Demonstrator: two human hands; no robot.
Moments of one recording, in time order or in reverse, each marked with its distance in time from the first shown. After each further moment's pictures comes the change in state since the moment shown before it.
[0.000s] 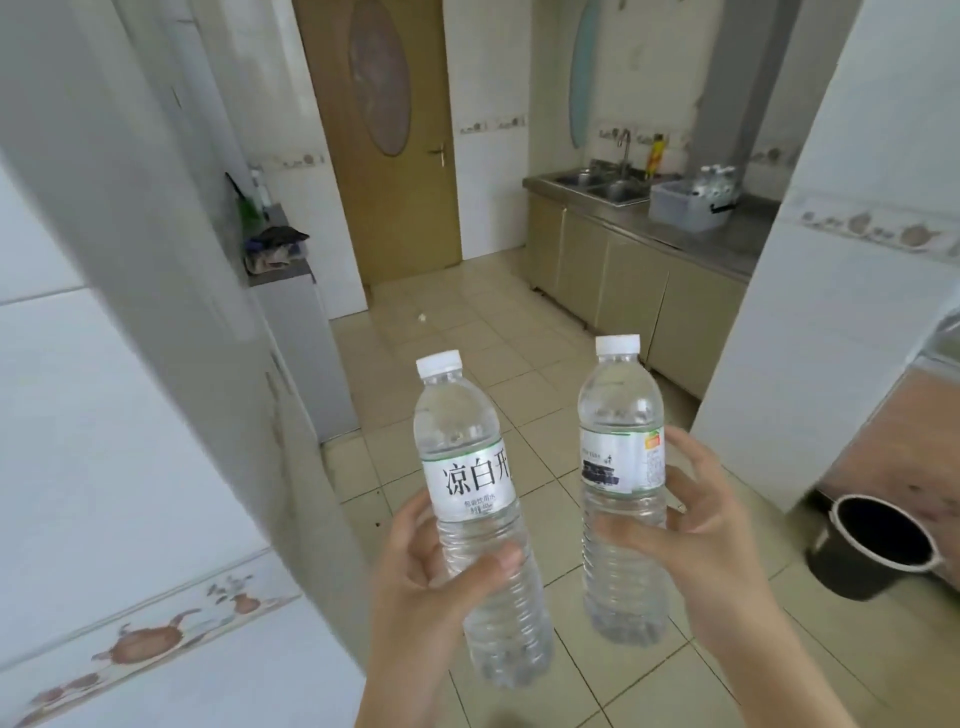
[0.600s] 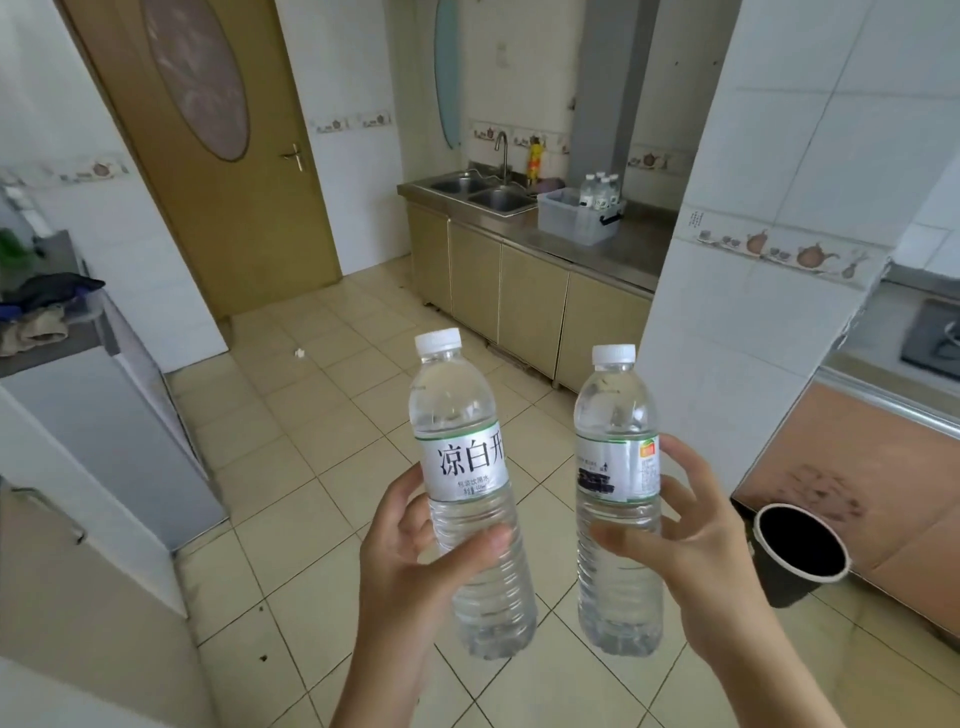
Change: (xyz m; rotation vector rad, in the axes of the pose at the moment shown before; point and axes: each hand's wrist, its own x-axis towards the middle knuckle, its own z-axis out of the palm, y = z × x) left_hand 0.306 -0.033 0.136 0.002 -0.259 -0.039; right_hand 0.263 0.013 -0.055 -0.056 0.266 -0.003
